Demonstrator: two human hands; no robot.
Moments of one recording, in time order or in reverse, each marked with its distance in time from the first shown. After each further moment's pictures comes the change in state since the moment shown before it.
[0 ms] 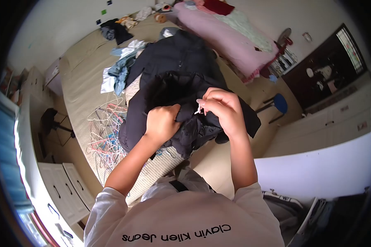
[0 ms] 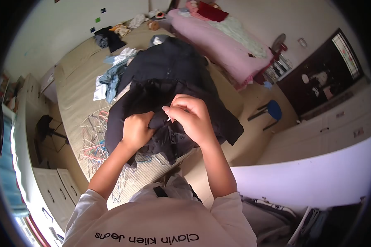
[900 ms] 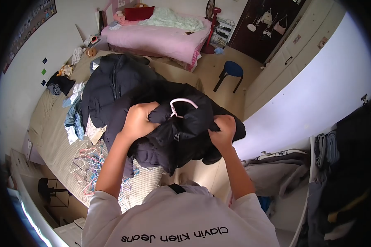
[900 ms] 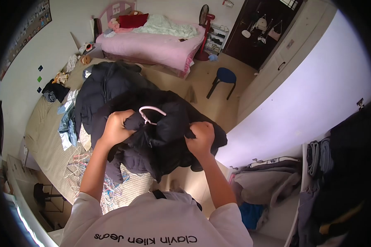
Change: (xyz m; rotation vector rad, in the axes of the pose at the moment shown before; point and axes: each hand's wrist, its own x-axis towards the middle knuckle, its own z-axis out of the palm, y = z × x) left_hand 0.063 0.164 0.067 -0.478 -0.252 0.414; right_hand -0.245 0.036 -0.163 -1.211 0.851 -0.283
